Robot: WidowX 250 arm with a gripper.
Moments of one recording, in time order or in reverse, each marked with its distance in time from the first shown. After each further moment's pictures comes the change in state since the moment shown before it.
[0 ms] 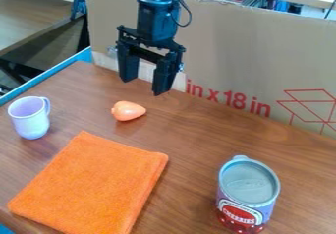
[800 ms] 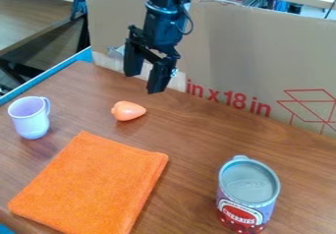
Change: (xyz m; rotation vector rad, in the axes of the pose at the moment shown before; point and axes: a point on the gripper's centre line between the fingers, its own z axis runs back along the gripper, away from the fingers) arm 0.031 0.022 -0.016 0.109 0.051 -0.218
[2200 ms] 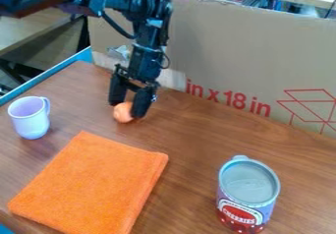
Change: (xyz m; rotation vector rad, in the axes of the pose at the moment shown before) arm 0.015 0.043 -0.081 -0.144 0.245 0.063
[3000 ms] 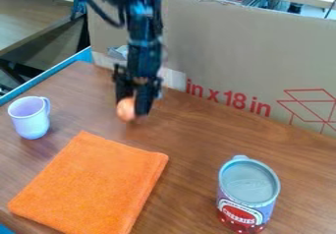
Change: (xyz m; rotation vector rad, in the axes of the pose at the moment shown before) arm -0.012 -0.019 0.023 -0.080 -0.229 0.060
